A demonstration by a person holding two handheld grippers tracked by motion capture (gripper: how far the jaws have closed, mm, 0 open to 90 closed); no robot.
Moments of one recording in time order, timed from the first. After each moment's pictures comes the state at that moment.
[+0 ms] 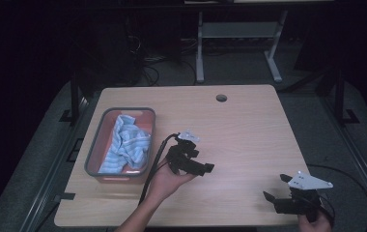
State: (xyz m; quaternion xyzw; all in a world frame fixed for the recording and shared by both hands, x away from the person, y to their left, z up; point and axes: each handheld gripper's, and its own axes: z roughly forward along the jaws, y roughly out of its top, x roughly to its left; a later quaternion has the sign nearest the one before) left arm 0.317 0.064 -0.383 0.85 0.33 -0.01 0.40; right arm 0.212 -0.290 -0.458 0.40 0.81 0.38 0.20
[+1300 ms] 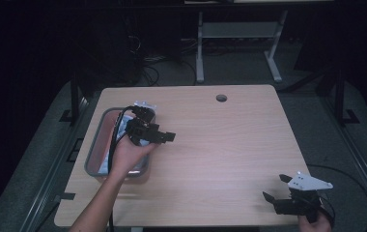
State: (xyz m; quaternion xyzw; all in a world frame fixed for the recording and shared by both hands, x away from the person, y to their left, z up) left arm 0.362 0.164 -0.326 0.83 0.42 0.05 0.37; right arm 0.211 -0.289 -0.456 0.39 0.81 0.38 0.20
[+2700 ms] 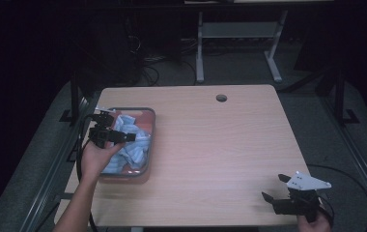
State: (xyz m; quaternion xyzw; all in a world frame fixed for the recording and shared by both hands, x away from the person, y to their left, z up) left arm 0.372 0.267 -0.360 0.76 0.57 0.09 0.30; right arm 0.211 -0.286 -0.454 0.38 0.82 0.38 0.20
